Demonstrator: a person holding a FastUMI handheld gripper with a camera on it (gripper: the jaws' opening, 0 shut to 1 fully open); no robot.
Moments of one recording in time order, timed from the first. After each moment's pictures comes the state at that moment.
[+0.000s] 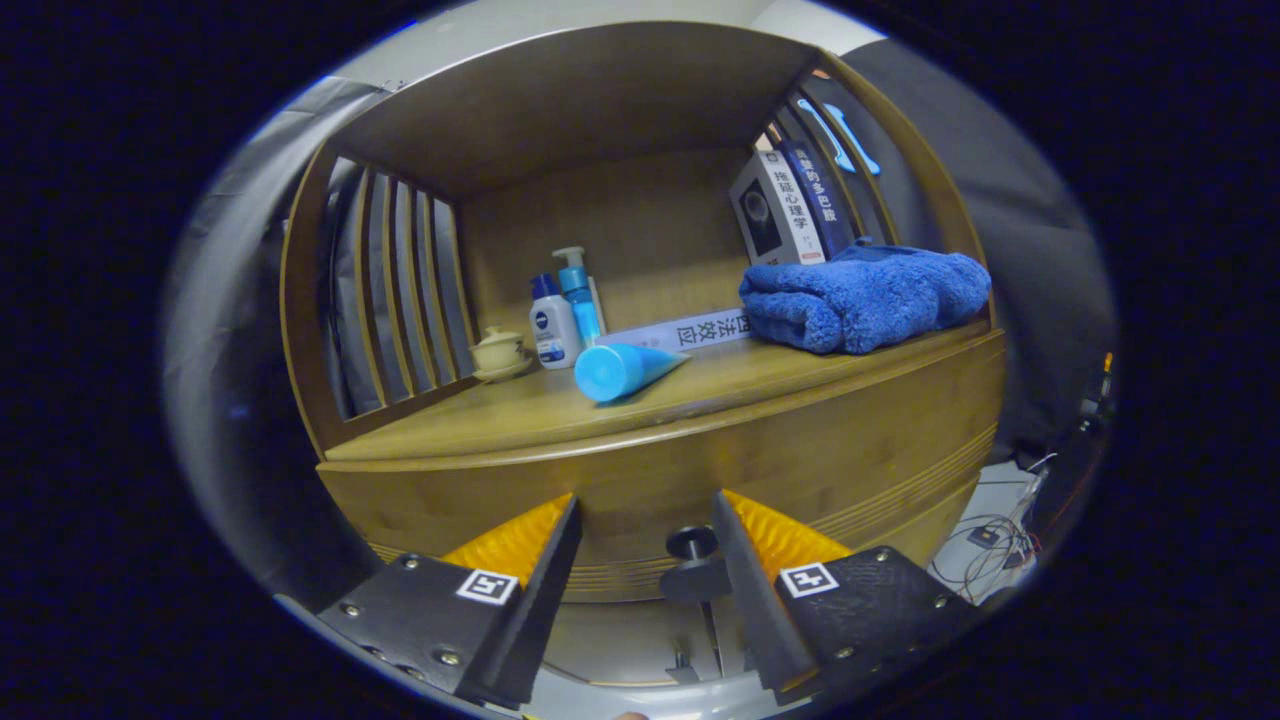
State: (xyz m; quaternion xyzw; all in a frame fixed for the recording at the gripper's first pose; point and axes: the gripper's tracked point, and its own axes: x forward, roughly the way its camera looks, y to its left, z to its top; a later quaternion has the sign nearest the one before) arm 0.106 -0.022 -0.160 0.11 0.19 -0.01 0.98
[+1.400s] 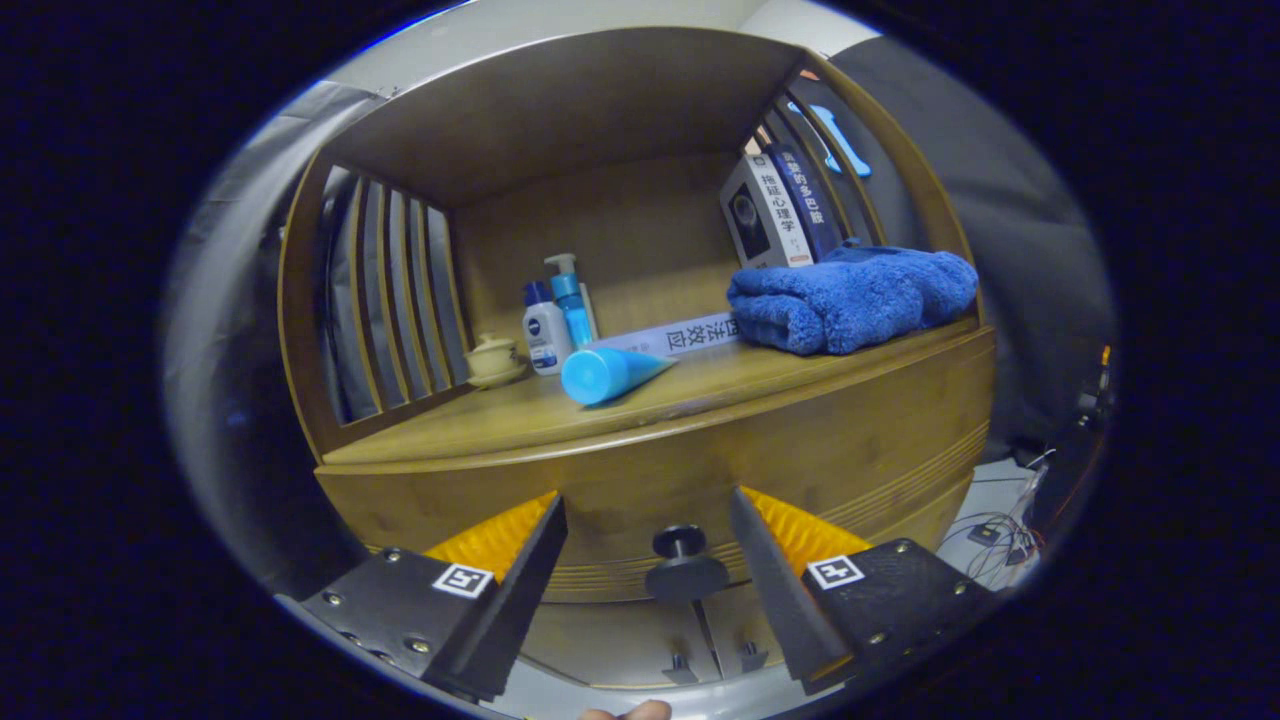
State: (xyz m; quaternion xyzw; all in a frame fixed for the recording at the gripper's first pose) arm 0.102 -0.030 -0.156 0.11 0.18 -0.02 0.98
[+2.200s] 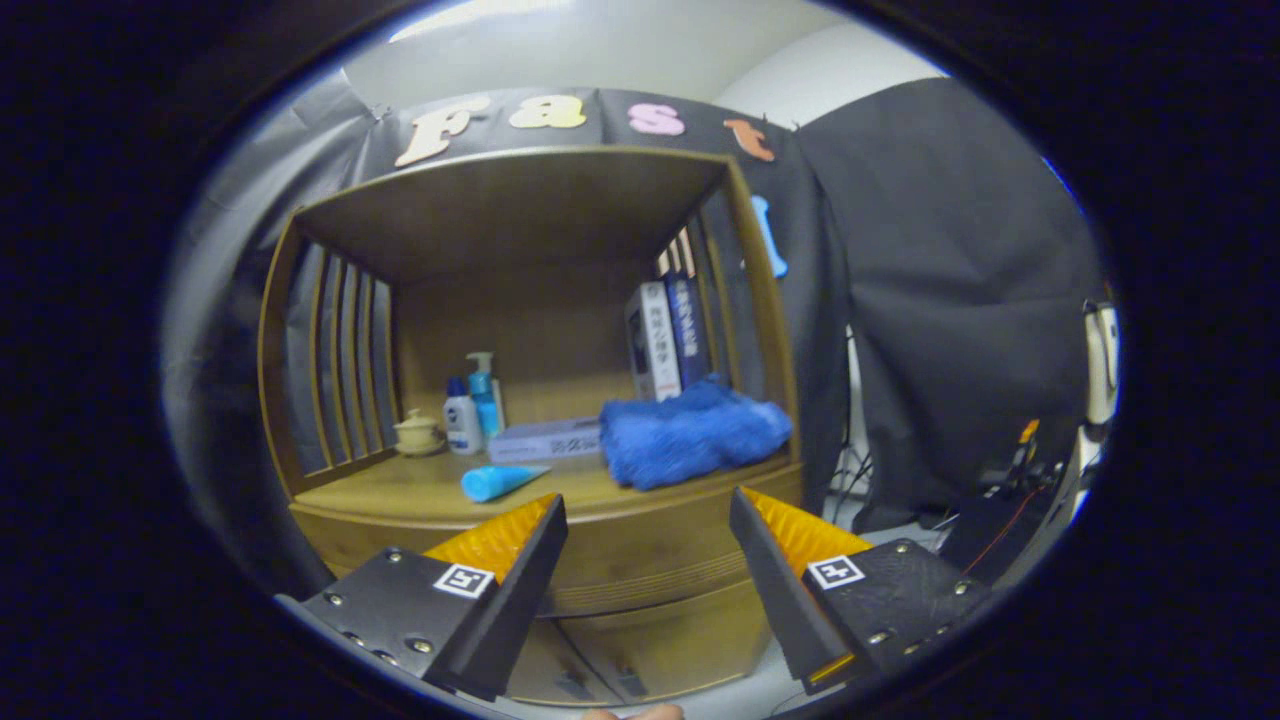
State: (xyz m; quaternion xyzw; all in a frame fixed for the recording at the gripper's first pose) arm 0.030 -0.162 -0.019 0.03 0.06 -0.15 0.99
